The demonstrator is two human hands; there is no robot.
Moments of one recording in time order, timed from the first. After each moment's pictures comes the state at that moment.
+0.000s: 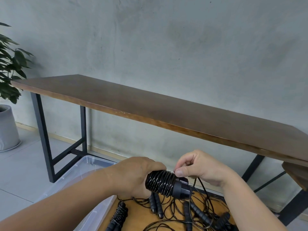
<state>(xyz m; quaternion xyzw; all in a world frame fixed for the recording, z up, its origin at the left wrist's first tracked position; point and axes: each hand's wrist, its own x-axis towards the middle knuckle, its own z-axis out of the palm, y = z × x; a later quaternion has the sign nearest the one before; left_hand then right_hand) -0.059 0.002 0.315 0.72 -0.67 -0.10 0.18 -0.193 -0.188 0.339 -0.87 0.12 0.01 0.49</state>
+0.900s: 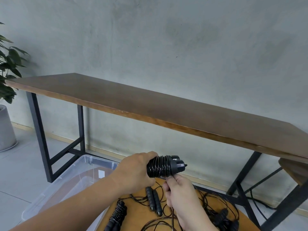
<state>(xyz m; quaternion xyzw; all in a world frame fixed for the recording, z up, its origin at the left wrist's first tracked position) -0.056 -0.017 0.282 0.80 -0.53 -0.02 0.27 -0.190 -0.107 0.262 -0.66 0.35 -0.19 0.64</state>
